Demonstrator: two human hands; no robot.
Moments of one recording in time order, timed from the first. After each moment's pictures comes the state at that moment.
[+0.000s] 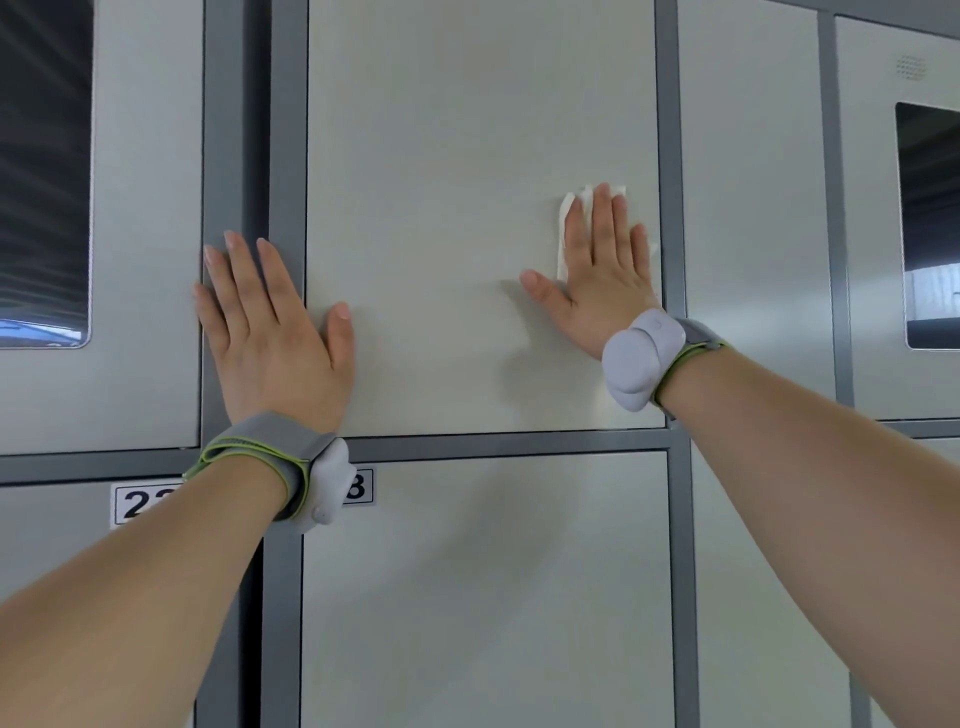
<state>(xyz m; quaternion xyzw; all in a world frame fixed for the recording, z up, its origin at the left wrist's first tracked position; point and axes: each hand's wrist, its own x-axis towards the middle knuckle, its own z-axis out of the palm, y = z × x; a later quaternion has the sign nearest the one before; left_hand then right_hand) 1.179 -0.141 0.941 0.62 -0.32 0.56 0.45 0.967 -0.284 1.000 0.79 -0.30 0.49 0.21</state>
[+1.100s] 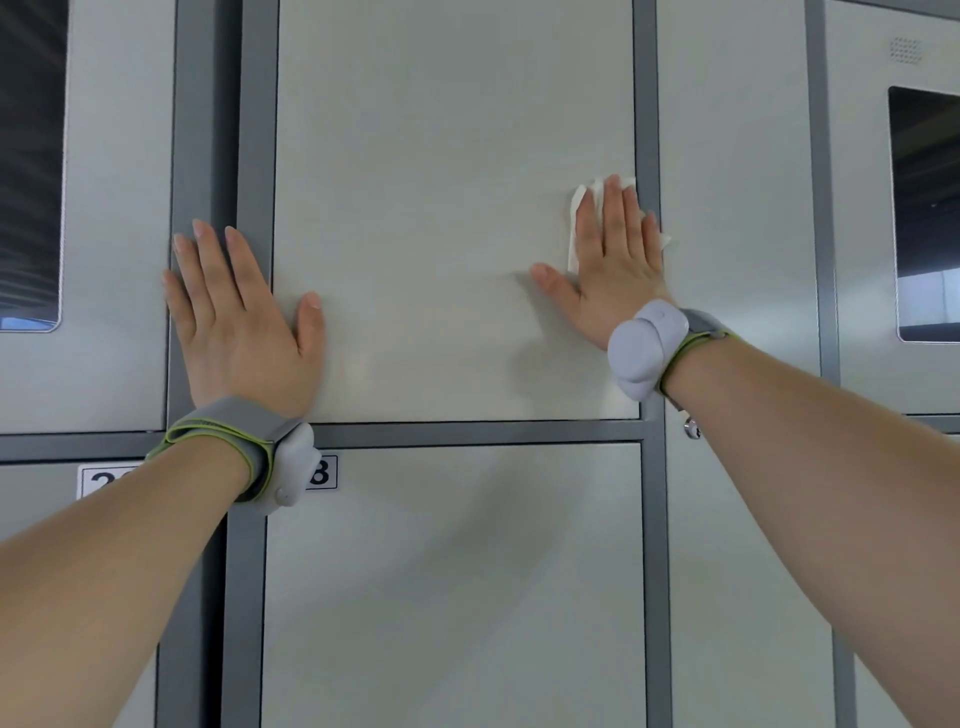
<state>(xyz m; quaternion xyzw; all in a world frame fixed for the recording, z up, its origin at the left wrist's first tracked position) 1.176 -0.142 0.939 0.63 -0.31 0.56 0.43 0.943 -0.310 0.997 0.77 -0.30 0.51 0.23</state>
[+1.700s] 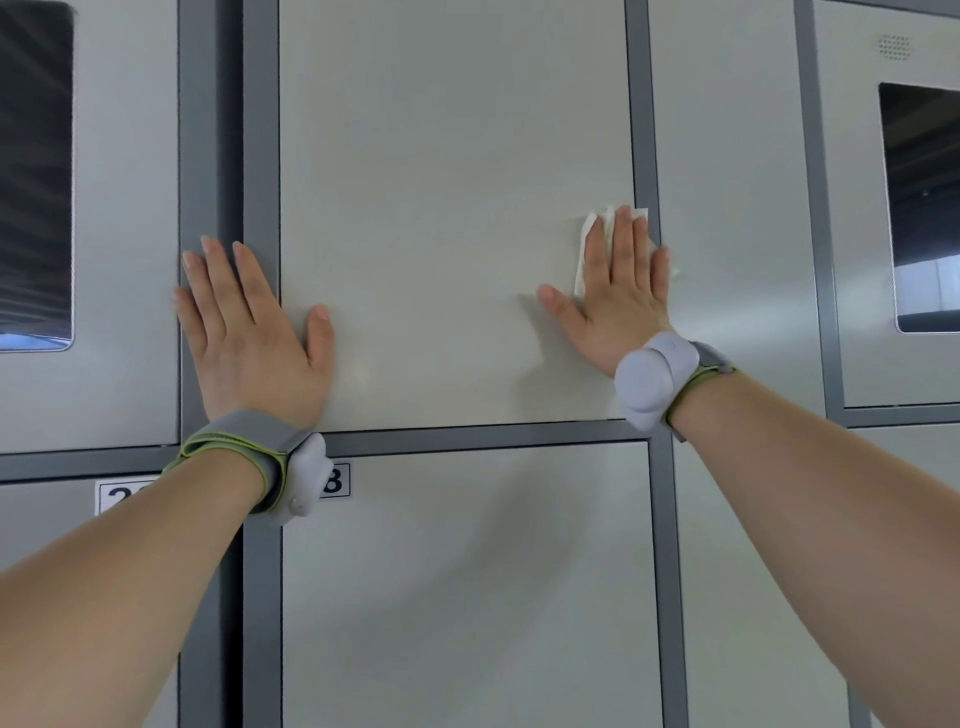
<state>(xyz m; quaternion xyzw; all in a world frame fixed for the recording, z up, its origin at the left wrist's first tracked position) 1.177 -0.141 0.939 0.64 -0.31 0.55 0.44 0.946 -0.308 0.976 0.78 -0.33 0.51 0.18</state>
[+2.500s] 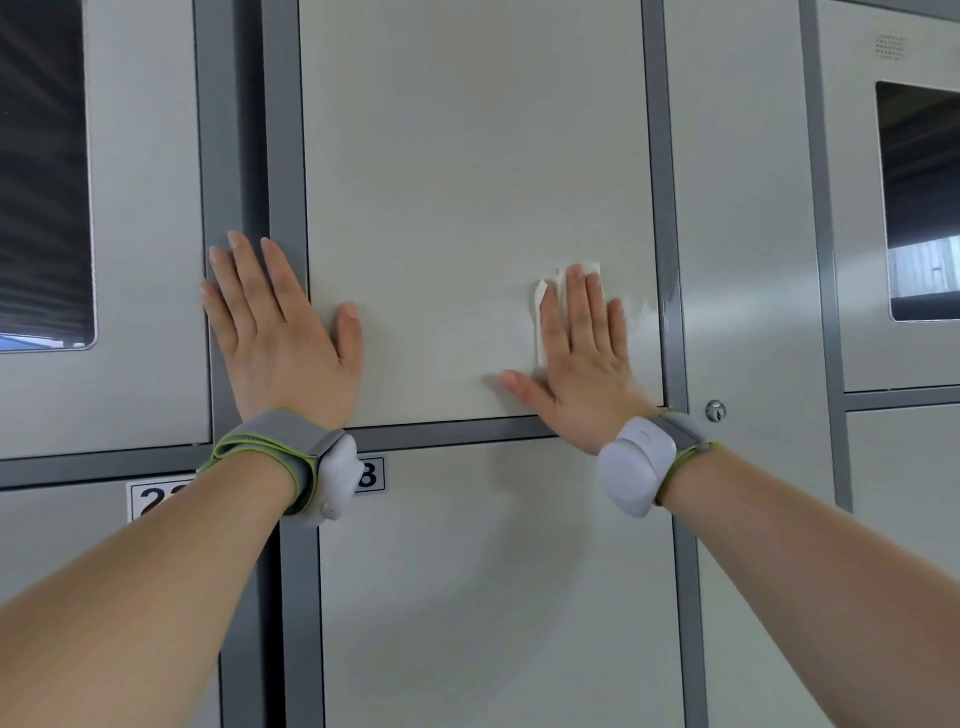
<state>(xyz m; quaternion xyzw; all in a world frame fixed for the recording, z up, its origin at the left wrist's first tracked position) 1.181 -0.140 0.939 0.61 -0.34 0.56 0.44 0.976 -0.275 0.917 0.82 -0.27 0.45 0.22</state>
